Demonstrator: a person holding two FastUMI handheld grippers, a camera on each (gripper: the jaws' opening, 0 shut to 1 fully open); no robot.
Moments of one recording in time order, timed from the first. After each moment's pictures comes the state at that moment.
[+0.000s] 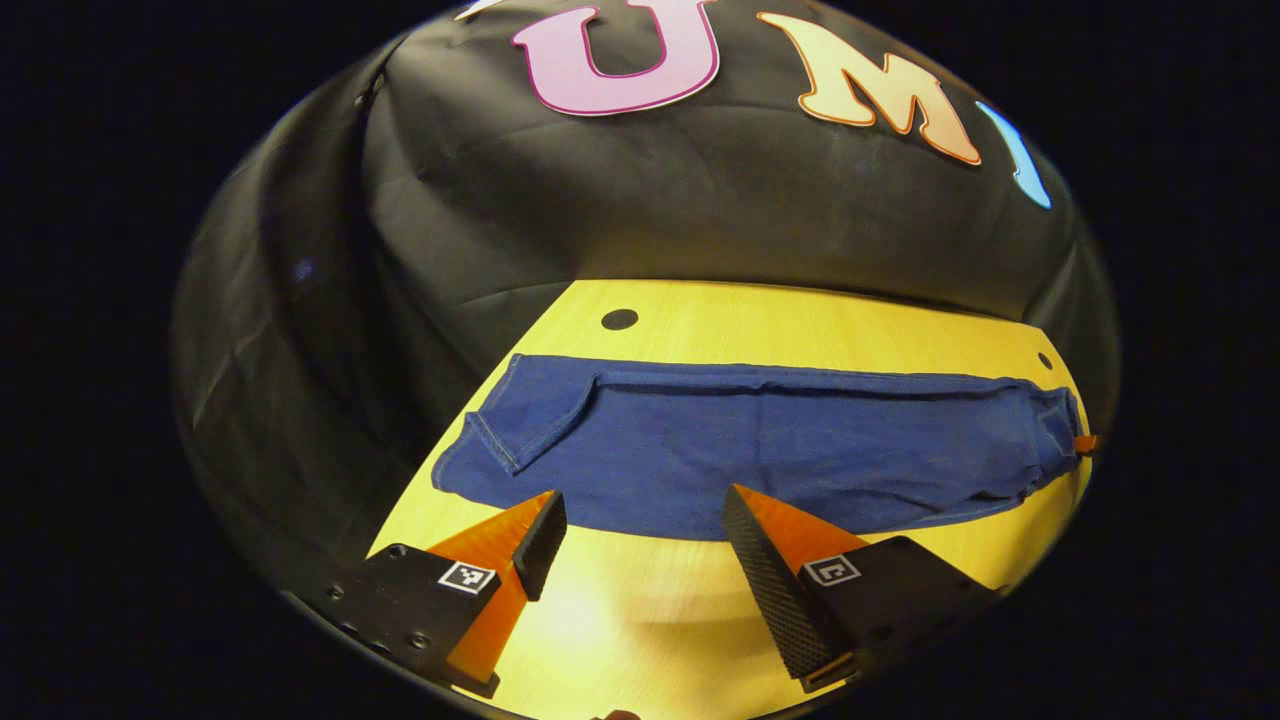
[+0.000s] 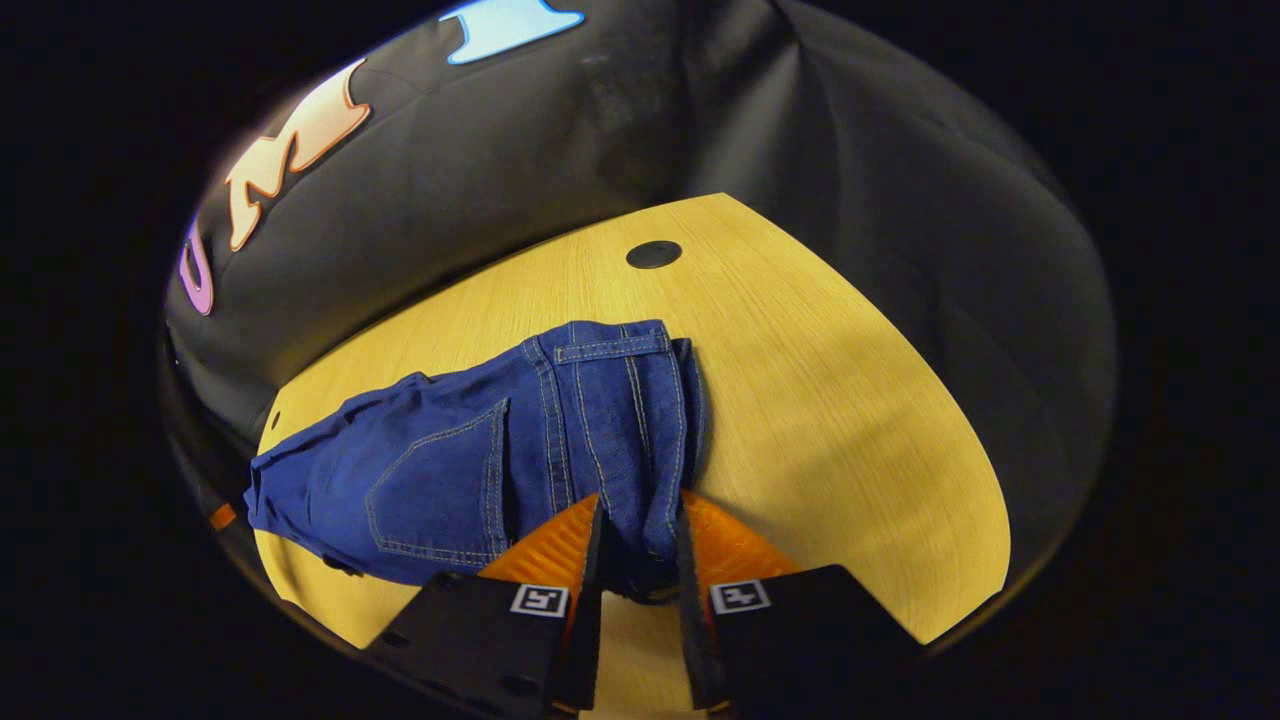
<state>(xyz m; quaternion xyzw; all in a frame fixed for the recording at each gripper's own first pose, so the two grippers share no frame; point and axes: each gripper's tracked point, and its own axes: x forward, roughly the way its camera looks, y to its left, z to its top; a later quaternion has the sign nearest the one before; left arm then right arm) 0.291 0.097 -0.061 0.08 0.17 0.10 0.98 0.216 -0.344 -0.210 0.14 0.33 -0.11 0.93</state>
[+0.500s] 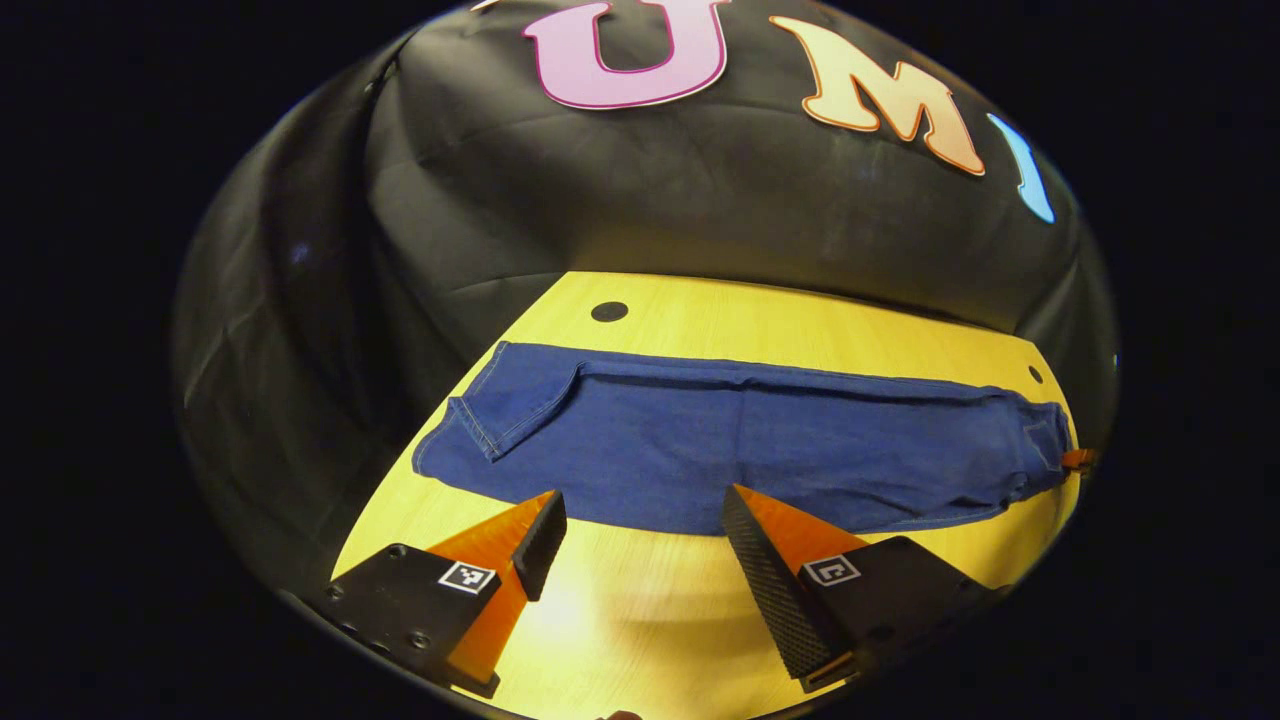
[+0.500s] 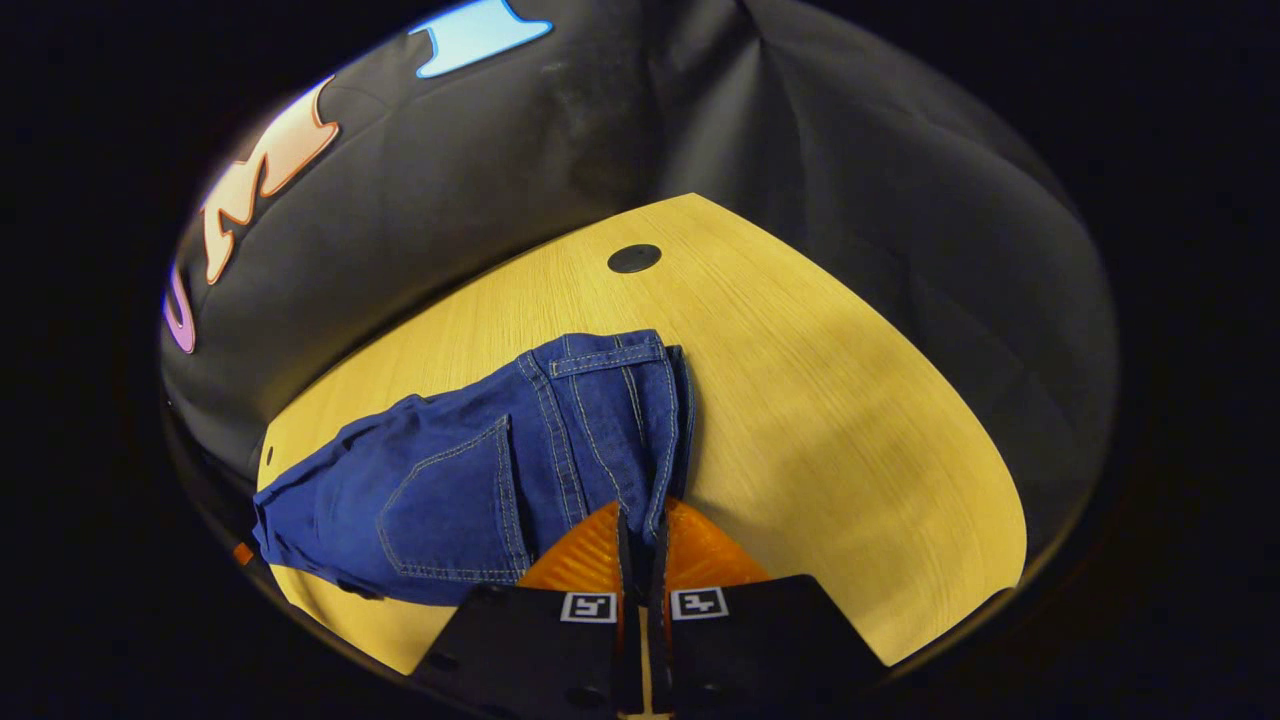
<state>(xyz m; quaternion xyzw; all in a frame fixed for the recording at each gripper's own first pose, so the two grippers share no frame) 0.292 0.097 -0.059 0.06 0.17 0.09 0.98 0.217 -0.337 -0.197 0.16 0.32 -0.16 0.92</state>
